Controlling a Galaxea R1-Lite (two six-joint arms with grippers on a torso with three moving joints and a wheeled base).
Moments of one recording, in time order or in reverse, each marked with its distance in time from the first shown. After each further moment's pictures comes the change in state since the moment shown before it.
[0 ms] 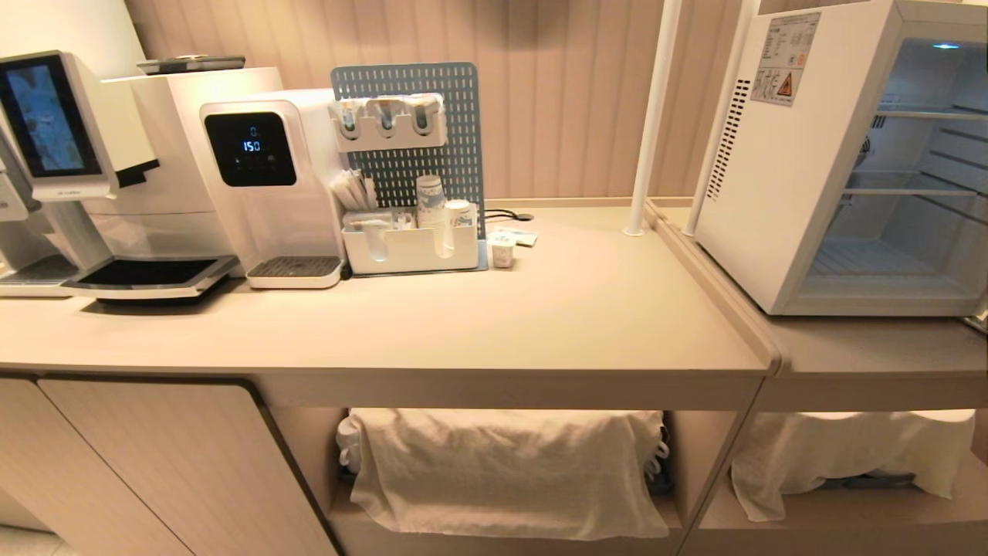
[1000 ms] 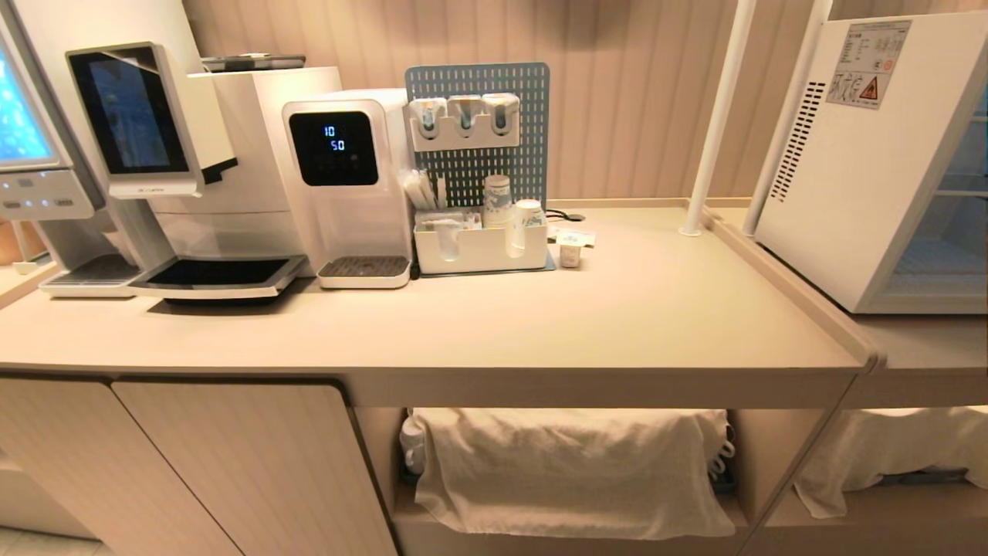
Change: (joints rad) left arm 0.000 0.000 0.000 0.000 -0.001 0.004; right arm 0.000 0.000 0.000 0.002 -0.003 0.004
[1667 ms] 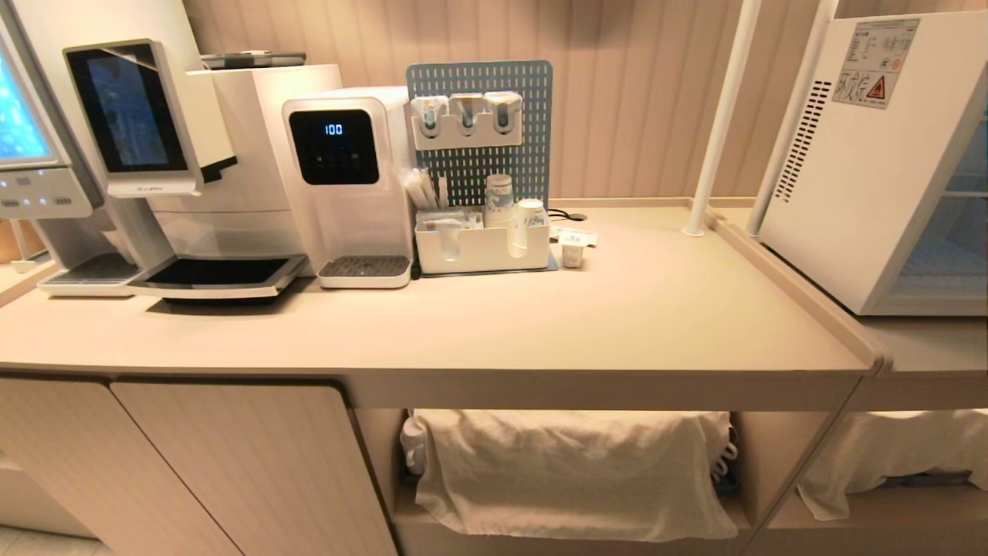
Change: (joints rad) left arm 0.000 0.000 0.000 0.000 0.000 0.006; right arm 0.000 0.000 0.000 0.000 0.000 0.009
